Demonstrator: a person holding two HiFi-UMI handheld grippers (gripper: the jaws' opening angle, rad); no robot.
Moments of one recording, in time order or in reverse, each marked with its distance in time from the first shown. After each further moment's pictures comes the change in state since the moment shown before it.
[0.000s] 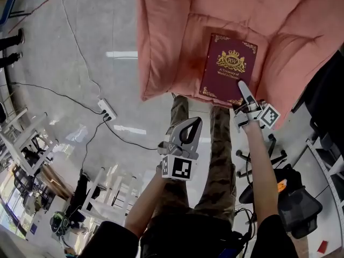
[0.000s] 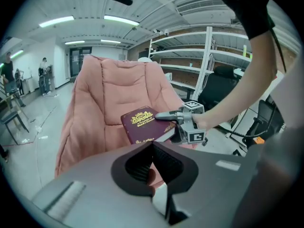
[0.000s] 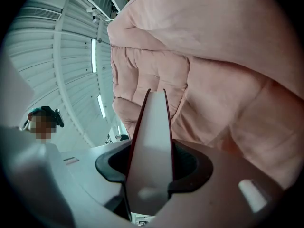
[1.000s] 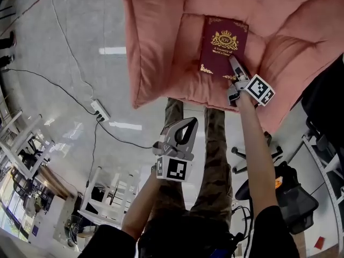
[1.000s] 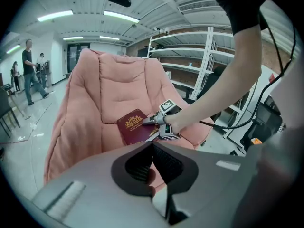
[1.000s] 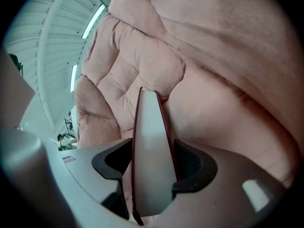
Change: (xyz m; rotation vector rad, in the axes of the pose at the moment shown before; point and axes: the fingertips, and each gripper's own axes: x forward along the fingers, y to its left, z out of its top) left arm 0.022 0.005 0.001 -0.006 0.017 -0.043; right arm 0.062 -0.082 0.059 -0.203 -0.025 -0.402
